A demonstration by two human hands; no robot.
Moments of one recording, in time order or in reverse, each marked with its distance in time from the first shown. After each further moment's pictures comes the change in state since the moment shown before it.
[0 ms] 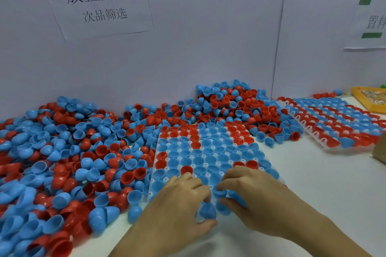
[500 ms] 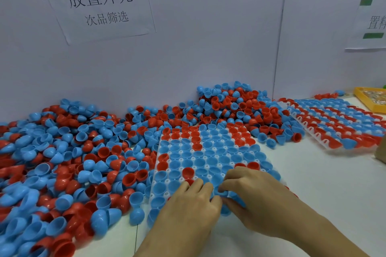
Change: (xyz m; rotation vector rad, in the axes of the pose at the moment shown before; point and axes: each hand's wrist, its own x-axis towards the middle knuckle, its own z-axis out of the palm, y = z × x) left_hand 0.010 0.025 -0.002 0.430 -0.107 0.087; right_hand 0.003 0.000 0.003 -0.029 0.027 0.004
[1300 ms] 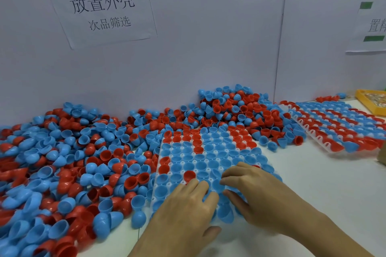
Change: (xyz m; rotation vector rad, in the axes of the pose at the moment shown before) left_hand -0.012 -0.007 0.014 -0.078 0.186 -0.006; right_hand 0.005 0.011 0.002 0.009 0.024 0.019
